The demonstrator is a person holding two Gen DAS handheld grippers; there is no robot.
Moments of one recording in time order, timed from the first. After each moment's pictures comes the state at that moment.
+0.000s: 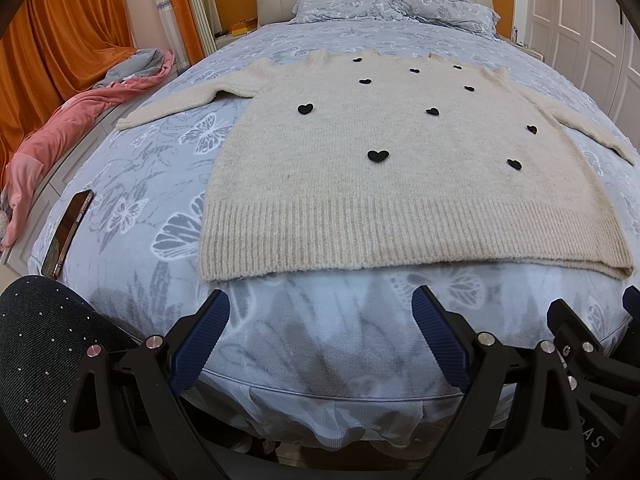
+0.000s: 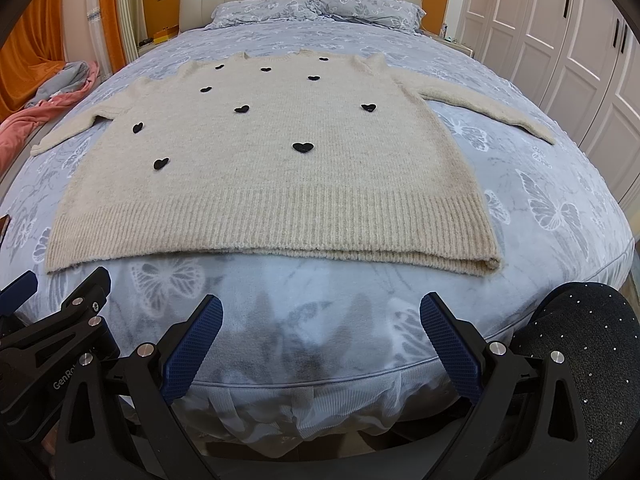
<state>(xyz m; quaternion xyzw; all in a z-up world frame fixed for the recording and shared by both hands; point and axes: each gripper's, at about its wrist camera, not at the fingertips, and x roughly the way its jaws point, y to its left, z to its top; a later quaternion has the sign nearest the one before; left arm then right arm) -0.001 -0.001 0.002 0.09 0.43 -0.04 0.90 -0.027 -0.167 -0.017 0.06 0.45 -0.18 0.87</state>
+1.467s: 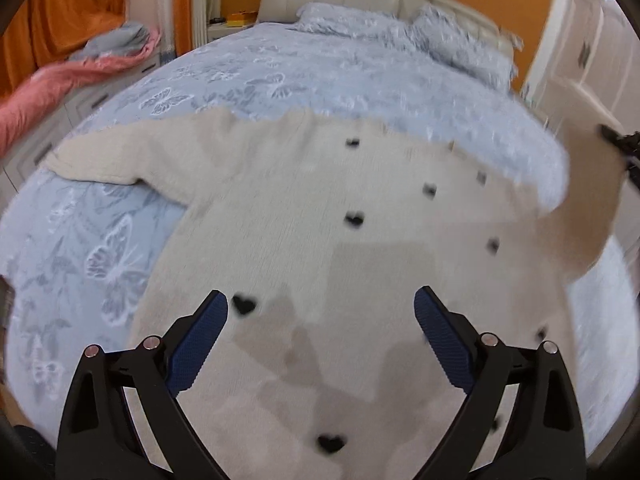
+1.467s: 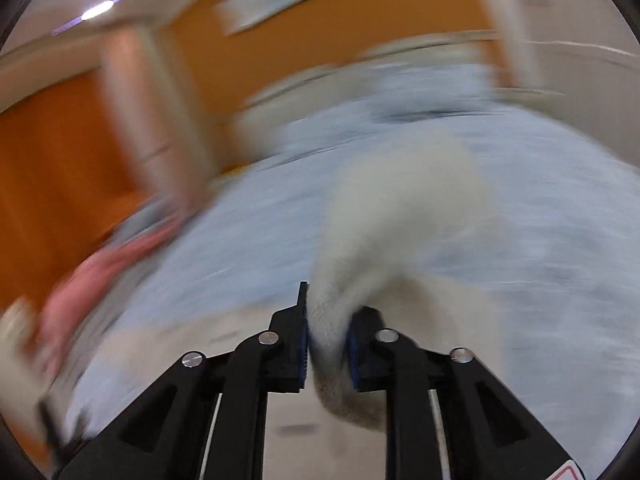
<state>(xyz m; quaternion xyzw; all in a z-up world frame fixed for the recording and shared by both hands) 0.231 -0.032 0.050 -0.06 0.44 -0.08 0.89 0.298 -0.396 0.119 0.18 0.27 0.08 0.94</state>
